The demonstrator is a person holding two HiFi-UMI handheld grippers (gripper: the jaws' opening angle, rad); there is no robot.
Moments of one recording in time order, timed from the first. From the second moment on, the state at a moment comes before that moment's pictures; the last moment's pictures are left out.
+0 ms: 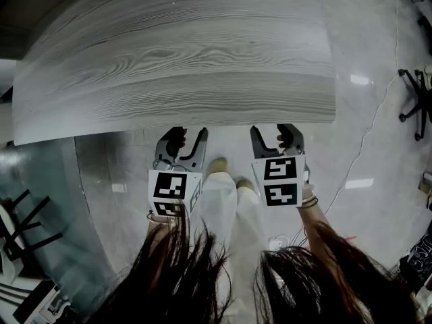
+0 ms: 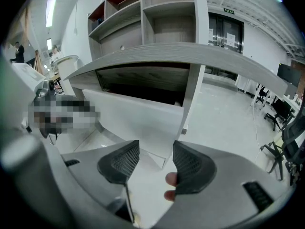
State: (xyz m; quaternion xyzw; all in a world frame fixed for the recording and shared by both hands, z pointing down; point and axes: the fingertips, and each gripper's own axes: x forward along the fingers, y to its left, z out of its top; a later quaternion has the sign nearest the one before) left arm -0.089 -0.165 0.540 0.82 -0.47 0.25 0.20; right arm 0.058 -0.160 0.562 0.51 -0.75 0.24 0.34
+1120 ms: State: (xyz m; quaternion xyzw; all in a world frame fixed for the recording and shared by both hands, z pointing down) left arm -0.090 -0.138 0.542 0.81 -0.49 0.25 0.20; right arm 0.057 -0.132 0.564 0.50 -0.75 0.24 0.35
